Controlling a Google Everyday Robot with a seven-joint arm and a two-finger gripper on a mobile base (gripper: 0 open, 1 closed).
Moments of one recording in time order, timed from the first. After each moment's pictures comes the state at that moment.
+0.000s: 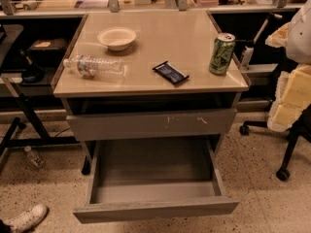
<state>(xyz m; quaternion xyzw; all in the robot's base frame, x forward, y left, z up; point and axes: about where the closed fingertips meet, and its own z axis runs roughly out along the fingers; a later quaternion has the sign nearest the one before) 0.438 -0.217 0.976 -0.60 0.78 -0.03 0.16</state>
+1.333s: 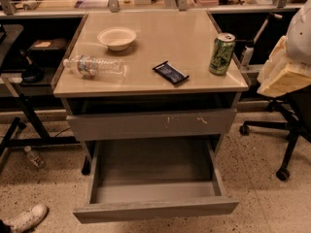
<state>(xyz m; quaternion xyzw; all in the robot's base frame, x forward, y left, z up) 0.438 -0.217 0.976 -0.60 0.78 -0.03 0.16</state>
